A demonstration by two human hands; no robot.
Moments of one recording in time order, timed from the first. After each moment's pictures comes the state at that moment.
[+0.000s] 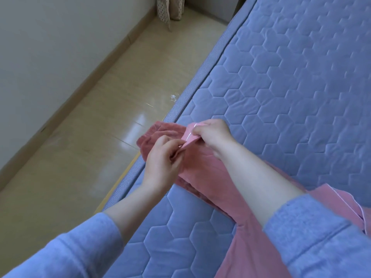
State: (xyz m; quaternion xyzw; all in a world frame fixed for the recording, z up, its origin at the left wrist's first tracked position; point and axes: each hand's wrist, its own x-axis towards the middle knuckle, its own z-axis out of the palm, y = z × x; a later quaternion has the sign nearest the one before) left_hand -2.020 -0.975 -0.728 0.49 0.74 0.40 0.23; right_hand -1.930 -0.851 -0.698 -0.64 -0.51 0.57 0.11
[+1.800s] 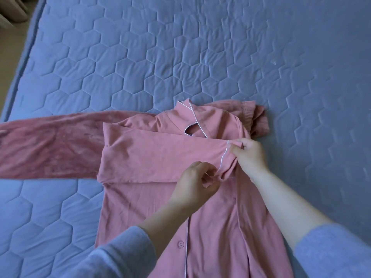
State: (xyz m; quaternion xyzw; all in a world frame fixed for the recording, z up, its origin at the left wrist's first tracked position) left_hand -1.539 -1.052 -0.750 0.64 0.52 0.24 0.51; right_hand -1.363 -1.007 -0.747 -0.78 -0.39 0.39 0.29
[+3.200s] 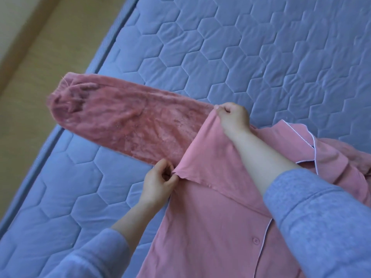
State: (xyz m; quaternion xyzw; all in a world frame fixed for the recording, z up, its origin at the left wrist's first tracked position) left_hand -1.808 -1.041 -0.844 0.37 0.75 0.30 0.46; right_hand -1.664 -0.843 -0.806 -0.71 -0.57 0.38 0.16
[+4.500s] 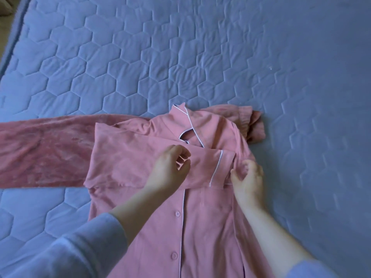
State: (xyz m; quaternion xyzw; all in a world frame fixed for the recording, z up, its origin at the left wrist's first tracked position) left_hand -1.576 -0.995 -0.758 0.65 0.56 0.25 0.44; right_hand -1.368 -1.054 -0.778 -0.86 -0.42 0.20 0.21
